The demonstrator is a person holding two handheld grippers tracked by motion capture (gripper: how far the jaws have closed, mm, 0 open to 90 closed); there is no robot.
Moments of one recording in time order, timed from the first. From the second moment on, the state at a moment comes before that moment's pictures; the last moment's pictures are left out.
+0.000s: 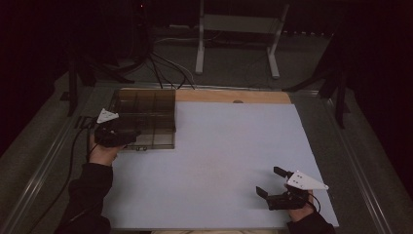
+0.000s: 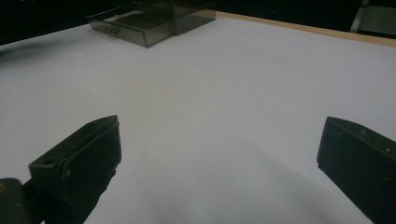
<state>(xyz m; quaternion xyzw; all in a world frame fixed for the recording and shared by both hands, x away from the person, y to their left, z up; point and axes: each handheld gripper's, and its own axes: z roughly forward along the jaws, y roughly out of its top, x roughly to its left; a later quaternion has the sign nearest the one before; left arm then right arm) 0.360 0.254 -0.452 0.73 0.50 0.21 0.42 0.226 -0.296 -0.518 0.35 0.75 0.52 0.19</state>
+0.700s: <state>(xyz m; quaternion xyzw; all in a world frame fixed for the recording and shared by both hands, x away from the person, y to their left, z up) 0.349 0.230 -0.436 0.76 0.39 0.16 0.50 0.228 -0.300 -0.520 0.36 0.75 0.52 0.19</state>
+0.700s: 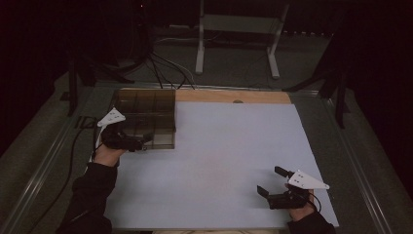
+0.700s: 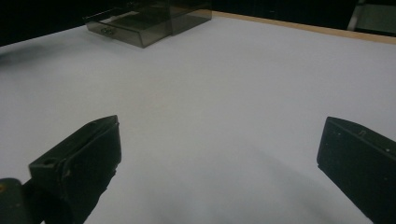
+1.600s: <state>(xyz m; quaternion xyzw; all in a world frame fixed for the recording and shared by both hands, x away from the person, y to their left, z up) 0.317 0.180 -0.461 0.78 0.32 0.12 0.52 0.226 -0.296 -0.518 0.35 0.76 0.52 0.19</state>
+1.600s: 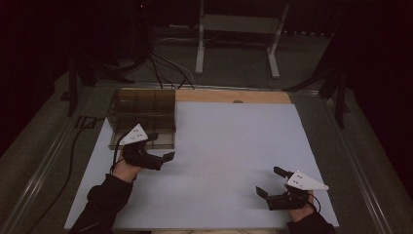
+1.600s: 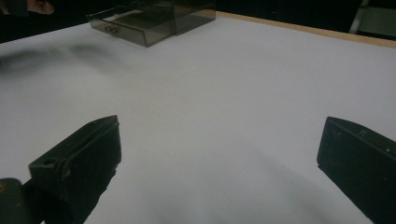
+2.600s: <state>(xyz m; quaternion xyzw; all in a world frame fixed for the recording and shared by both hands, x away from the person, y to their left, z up) 0.257 0.202 -0.502 0.80 0.33 0.10 0.48 0.226 -0.295 -0.518 0.35 0.76 0.52 0.19</state>
